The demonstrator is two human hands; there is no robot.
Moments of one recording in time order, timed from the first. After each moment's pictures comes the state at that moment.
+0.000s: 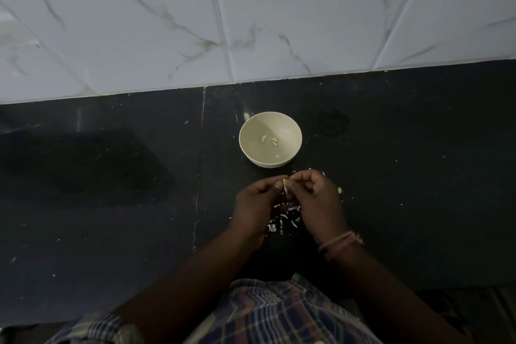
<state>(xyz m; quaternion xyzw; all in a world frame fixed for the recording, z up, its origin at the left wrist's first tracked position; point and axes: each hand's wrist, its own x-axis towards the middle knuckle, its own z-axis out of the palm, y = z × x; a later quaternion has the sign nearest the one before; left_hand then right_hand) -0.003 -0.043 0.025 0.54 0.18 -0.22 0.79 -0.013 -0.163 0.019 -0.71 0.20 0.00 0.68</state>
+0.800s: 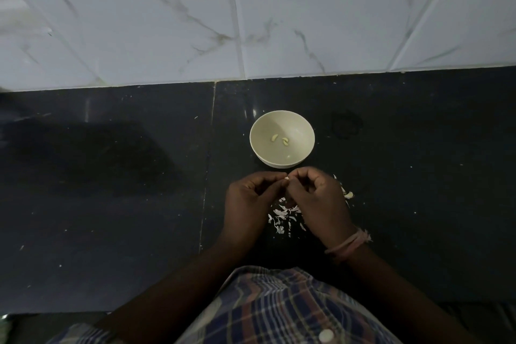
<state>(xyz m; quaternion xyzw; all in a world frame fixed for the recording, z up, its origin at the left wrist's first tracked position) -0.002 -0.013 0.045 0.75 0.05 -0.05 0.66 -0.007 -0.148 0.044 -0.77 0.12 -0.01 0.63</state>
